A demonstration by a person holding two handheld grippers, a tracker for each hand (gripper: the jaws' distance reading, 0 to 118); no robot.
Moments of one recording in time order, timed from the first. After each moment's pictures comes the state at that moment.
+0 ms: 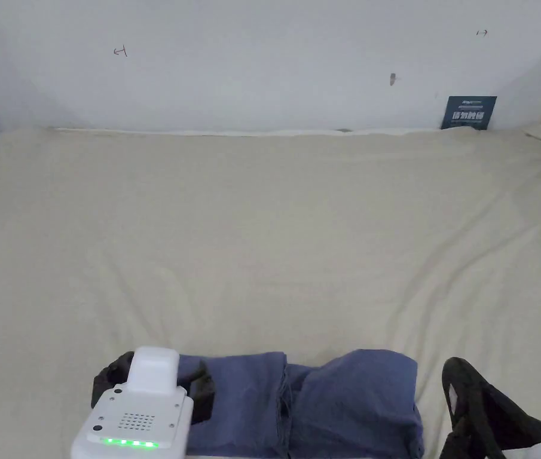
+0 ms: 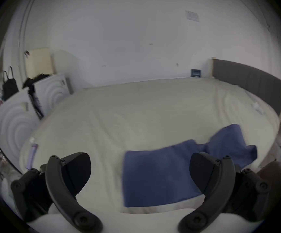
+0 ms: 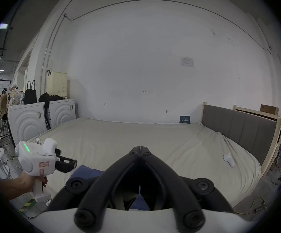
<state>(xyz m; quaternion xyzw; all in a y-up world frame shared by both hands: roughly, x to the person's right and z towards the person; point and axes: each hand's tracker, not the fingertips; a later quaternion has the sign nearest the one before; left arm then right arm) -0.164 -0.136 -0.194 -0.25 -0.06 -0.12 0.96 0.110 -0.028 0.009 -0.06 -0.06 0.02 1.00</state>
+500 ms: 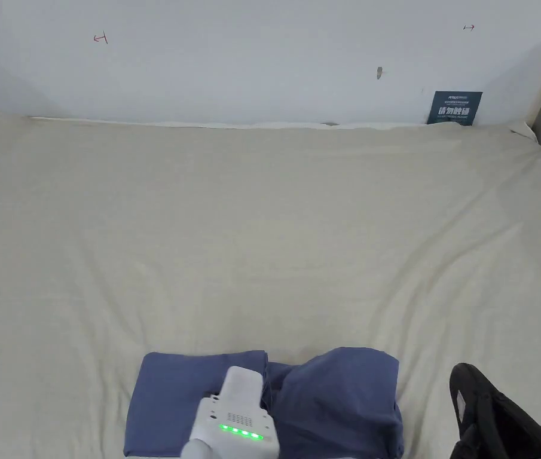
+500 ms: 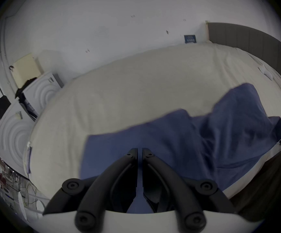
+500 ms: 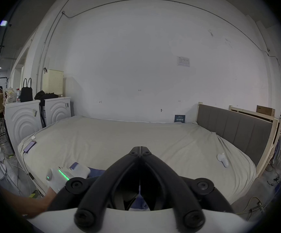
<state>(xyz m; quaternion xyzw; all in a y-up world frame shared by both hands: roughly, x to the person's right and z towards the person) -0.033 -0.230 -0.210 -0.36 -0.12 -0.18 0.91 0.130 -0.028 0.013 -0.07 -0.08 0.02 0.99</state>
